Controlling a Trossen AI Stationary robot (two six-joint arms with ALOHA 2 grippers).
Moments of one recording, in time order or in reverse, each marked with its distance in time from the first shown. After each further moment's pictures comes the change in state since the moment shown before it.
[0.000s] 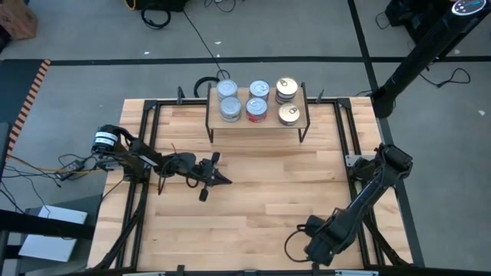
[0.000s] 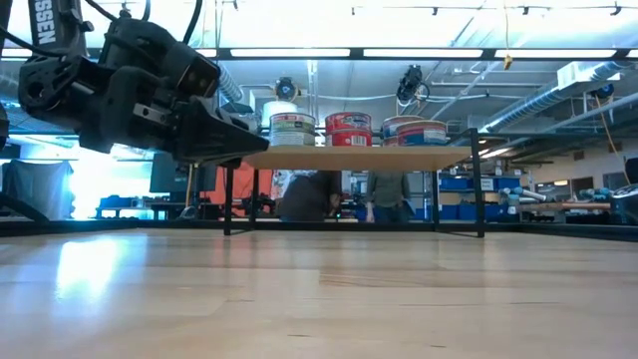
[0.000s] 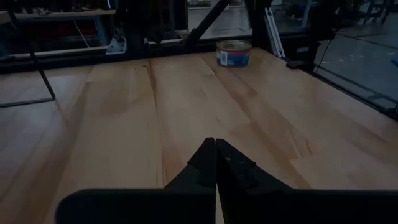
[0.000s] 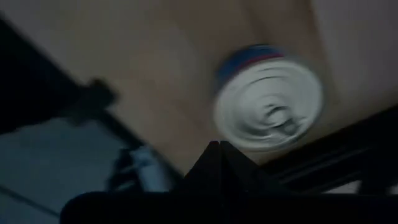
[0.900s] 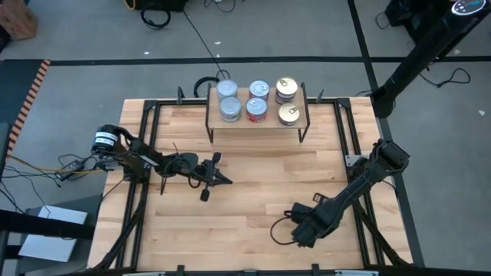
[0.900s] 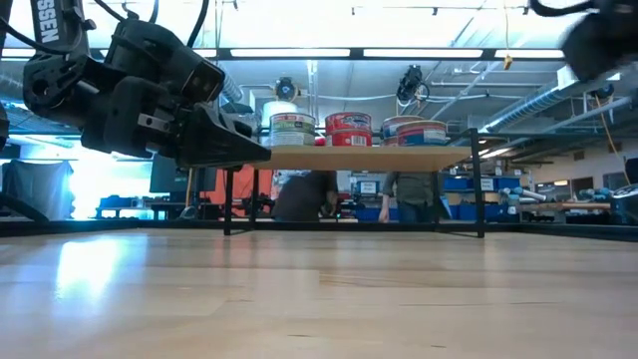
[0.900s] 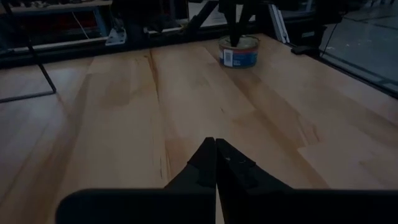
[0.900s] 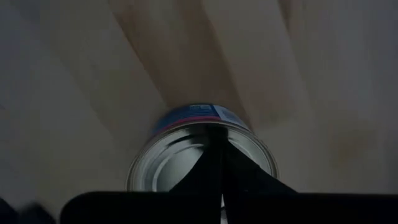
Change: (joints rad) left arm 0.000 0.000 0.021 -0.067 -0.012 0.042; right arm -0.135 -0.003 -0.195 0.196 0.301 -0.242
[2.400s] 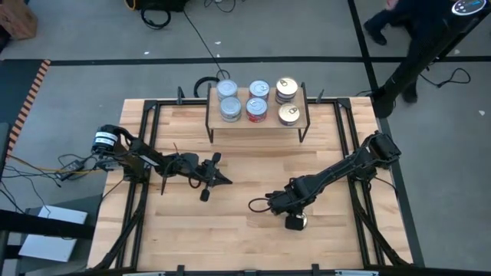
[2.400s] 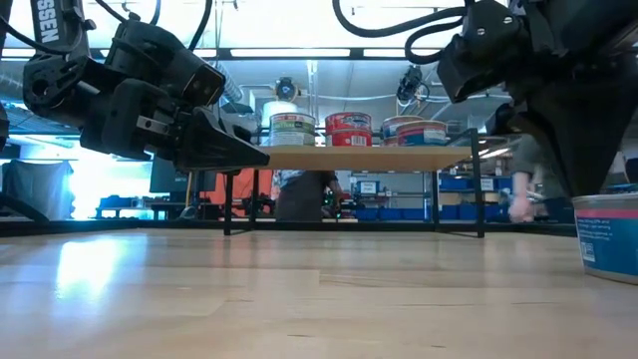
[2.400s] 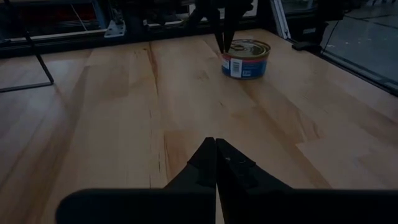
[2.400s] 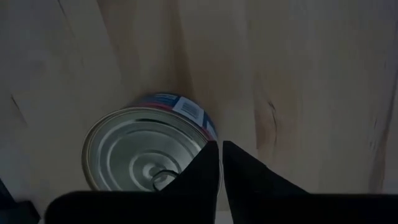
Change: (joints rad) left arm 0.000 0.000 -0.001 -0.020 -0.002 -0.020; right arm -0.288 0.003 0.042 0.062 -0.111 -0.592
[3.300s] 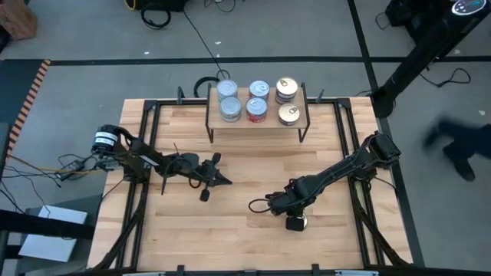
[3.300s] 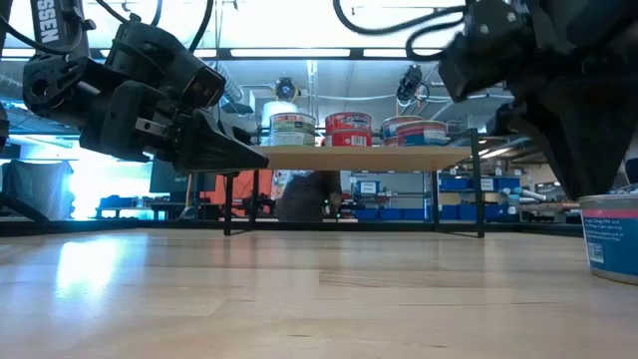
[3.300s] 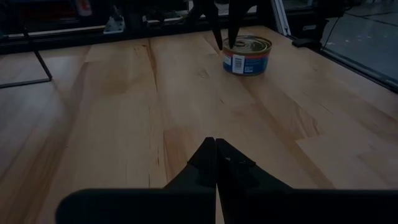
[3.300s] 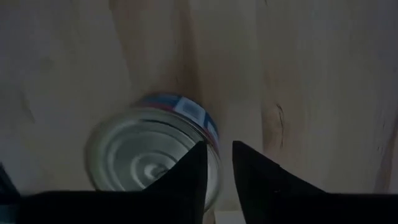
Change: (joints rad) left arm 0.000 0.000 0.000 -0.011 0.001 0.000; right arm 0.004 0.000 0.003 0.005 -0.017 -0.012
